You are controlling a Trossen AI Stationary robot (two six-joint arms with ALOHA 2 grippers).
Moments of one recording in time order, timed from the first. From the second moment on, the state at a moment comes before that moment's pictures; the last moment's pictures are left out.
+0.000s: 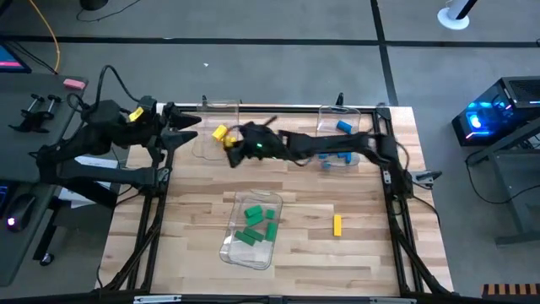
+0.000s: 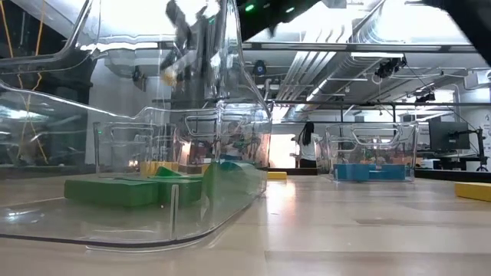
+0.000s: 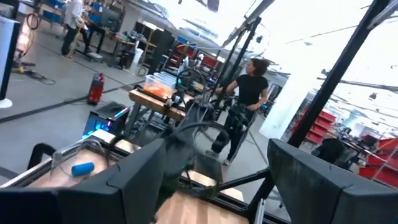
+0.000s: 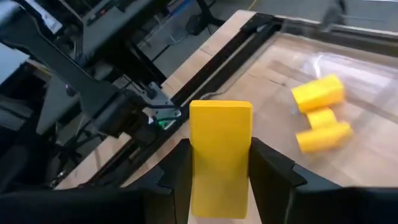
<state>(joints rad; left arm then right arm) 0.14 0.69 1.06 -0.28 0.03 -0.42 -0.09 2.09 1.74 -0.08 0.16 0.68</state>
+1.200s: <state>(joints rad) 0.14 0.72 1.06 -0.31 0.02 -0.41 0.08 2.19 2.17 -1.54 0.12 0.28</state>
